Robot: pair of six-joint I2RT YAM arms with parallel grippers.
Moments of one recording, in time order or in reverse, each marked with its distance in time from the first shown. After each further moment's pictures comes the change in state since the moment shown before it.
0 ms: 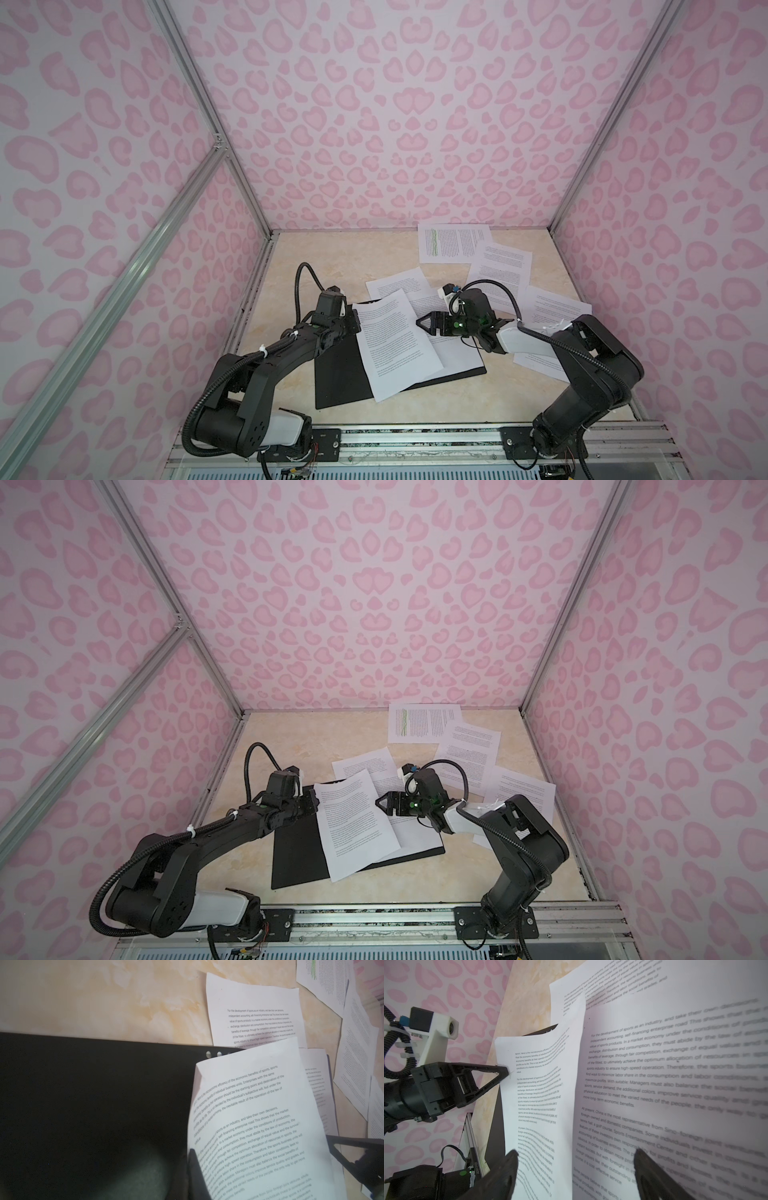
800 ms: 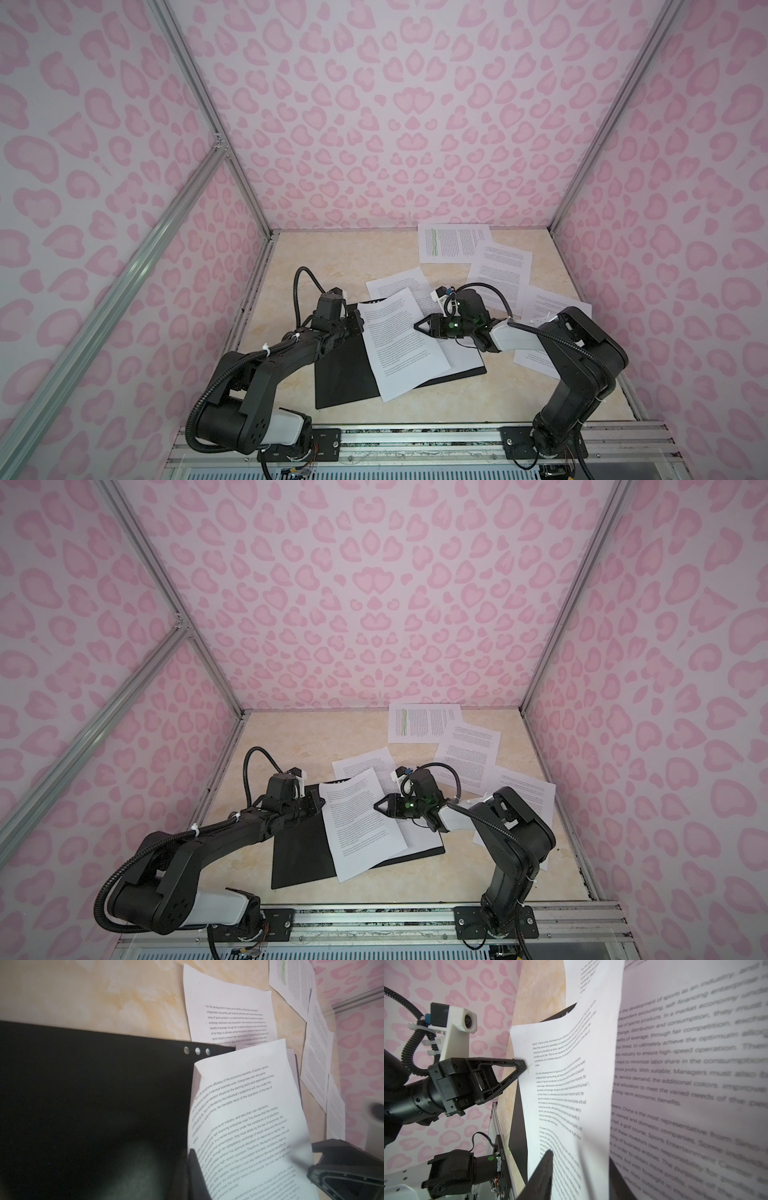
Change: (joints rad) left arm 0.000 0.003 -0.047 0.122 0.100 -0.056; right arm 0.012 0.081 0.017 0.077 -0.117 0.095
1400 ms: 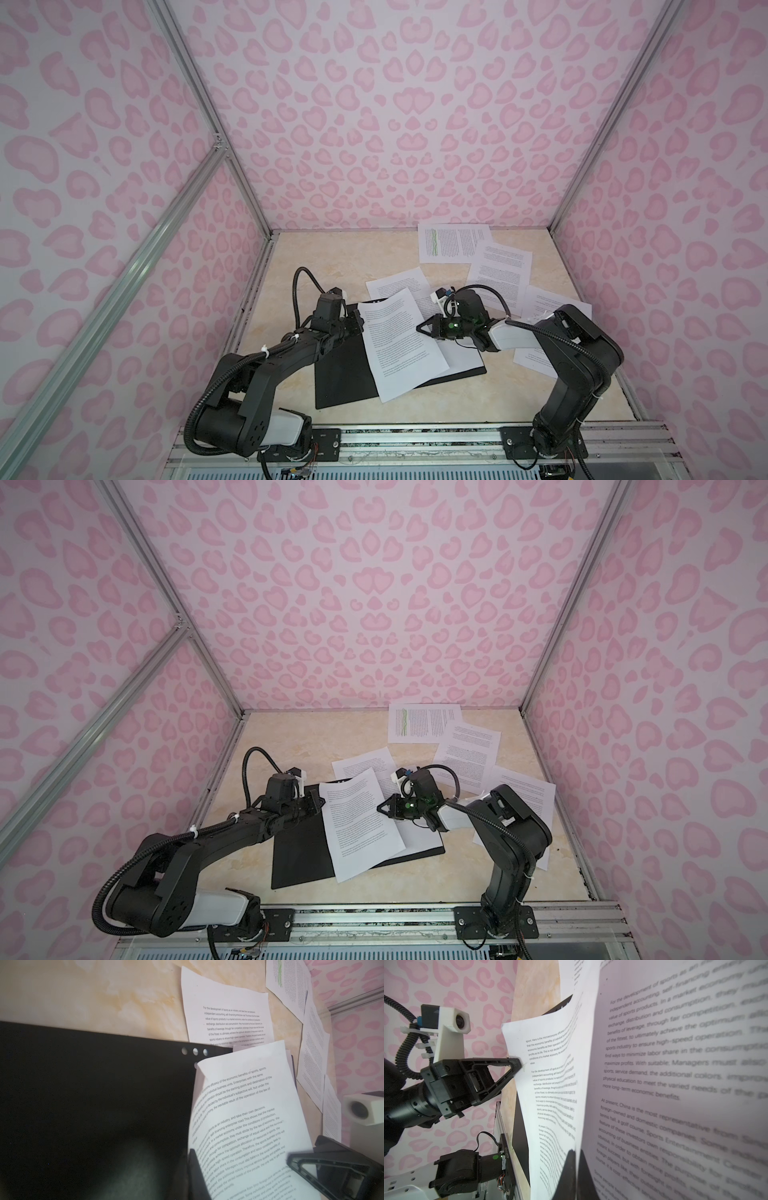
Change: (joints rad) left arm 0.002 -0.015 -0.005 0.001 0.004 -0.002; right arm -0.009 0.022 0.002 0.006 -0.025 0.029
